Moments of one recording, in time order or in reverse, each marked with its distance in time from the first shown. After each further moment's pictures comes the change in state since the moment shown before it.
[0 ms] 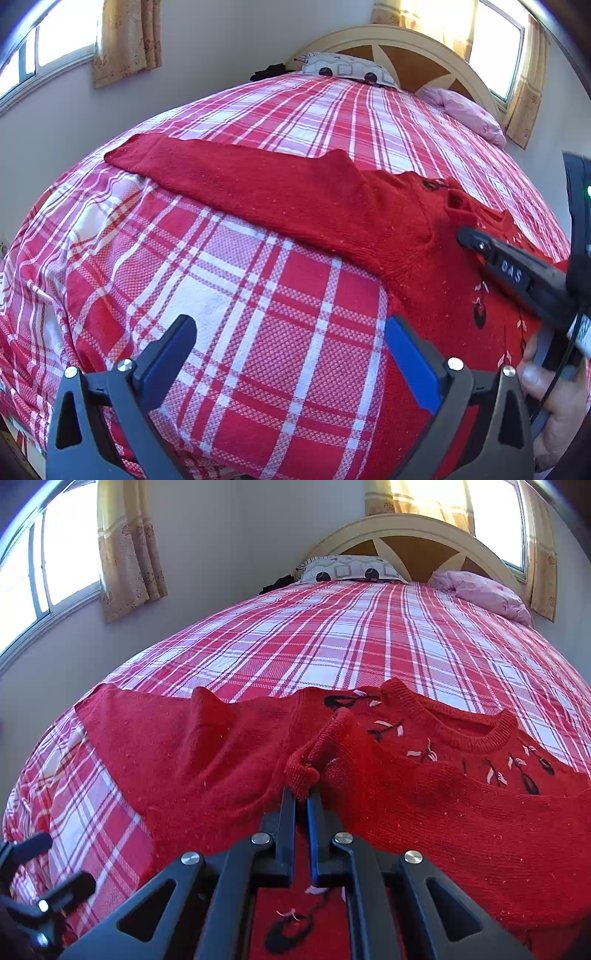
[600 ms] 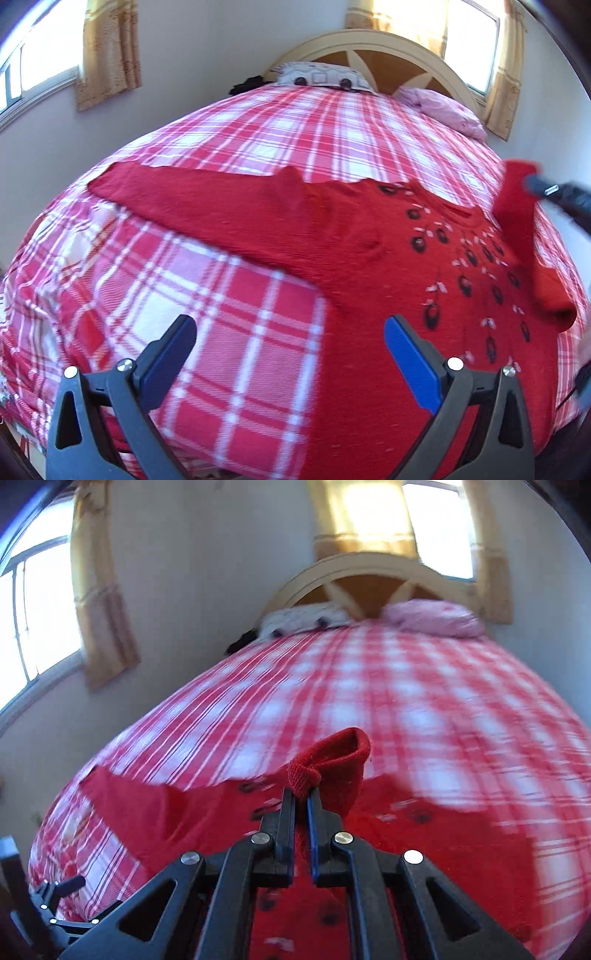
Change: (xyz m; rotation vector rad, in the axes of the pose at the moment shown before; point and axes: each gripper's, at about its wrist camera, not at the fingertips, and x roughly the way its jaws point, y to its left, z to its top) left arm -0.021 -0.035 0.006 0.047 -0.040 -0.025; right arm -0.106 -0.086 0.041 0.100 -0.155 -0.039
